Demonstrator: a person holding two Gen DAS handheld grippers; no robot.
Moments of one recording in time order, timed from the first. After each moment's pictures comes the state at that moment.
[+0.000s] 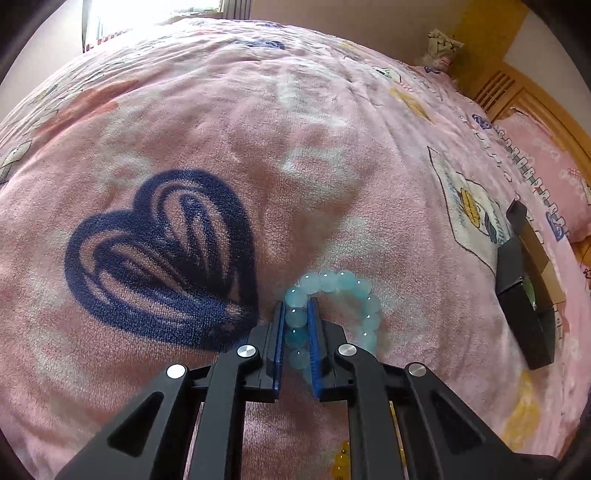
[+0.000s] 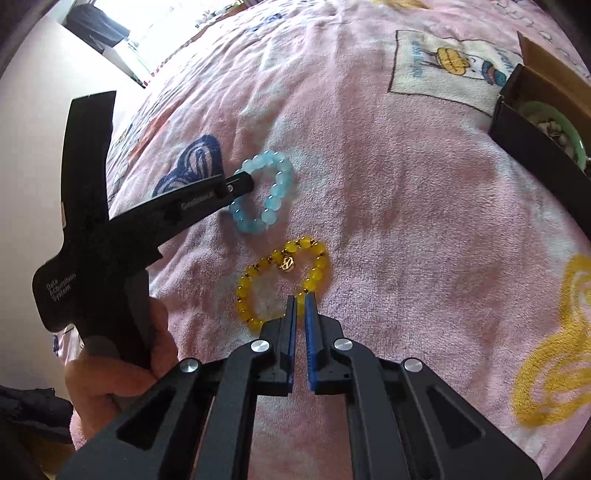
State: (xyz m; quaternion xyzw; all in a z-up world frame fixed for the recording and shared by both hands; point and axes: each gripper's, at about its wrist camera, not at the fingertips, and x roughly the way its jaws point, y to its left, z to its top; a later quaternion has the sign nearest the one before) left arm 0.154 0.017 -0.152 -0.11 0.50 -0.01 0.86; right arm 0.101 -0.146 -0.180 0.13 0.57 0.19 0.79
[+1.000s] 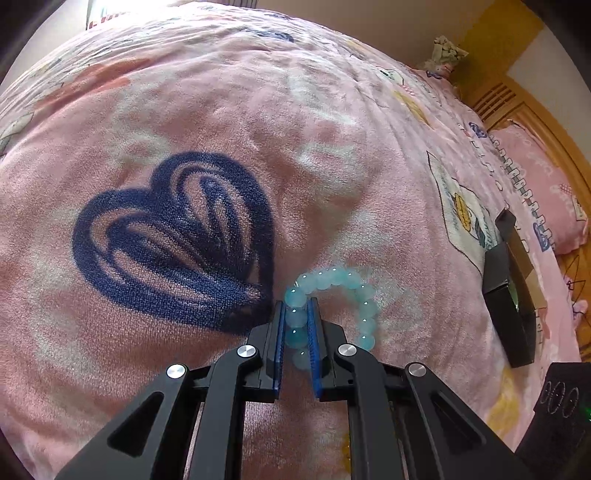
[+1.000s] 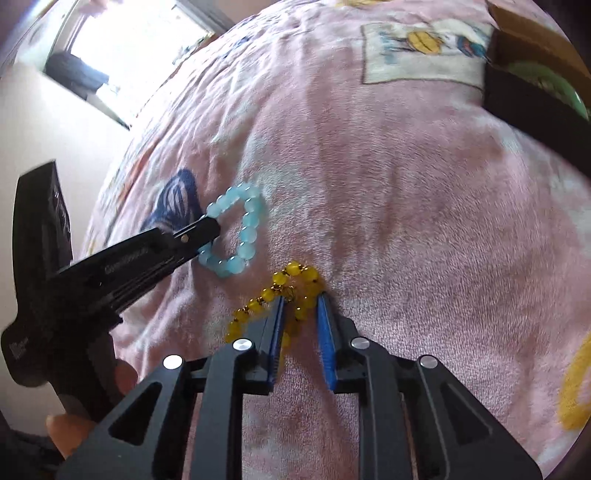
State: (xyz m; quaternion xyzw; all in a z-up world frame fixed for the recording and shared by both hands) left arm 0.149 0.037 -0.151 -0.16 0.52 -0.04 0.84; right arm 0.116 -0.144 -0.207 0.22 0.53 0.16 0.80
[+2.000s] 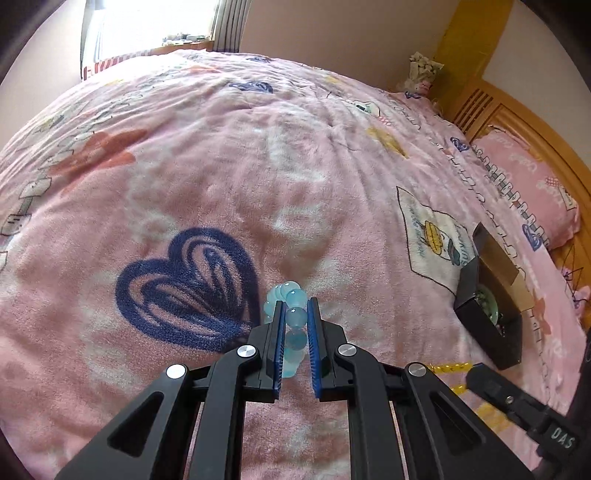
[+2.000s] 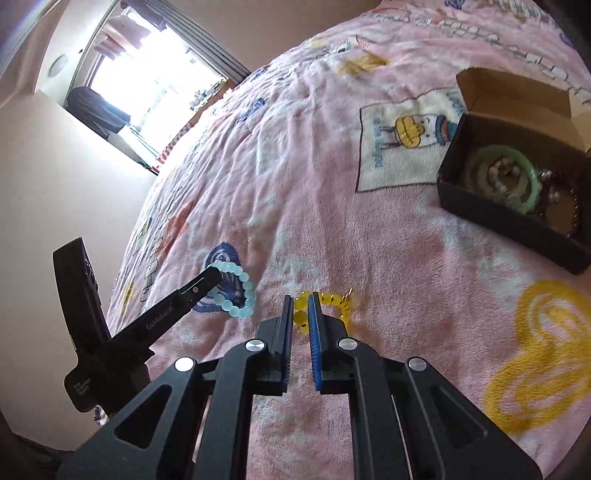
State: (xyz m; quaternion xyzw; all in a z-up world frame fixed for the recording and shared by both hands) left arm 0.135 0.028 -0.097 -0.11 0.45 -0.03 0.88; right arm 0.094 -0.204 -0.118 0.25 0.45 0.16 0.84
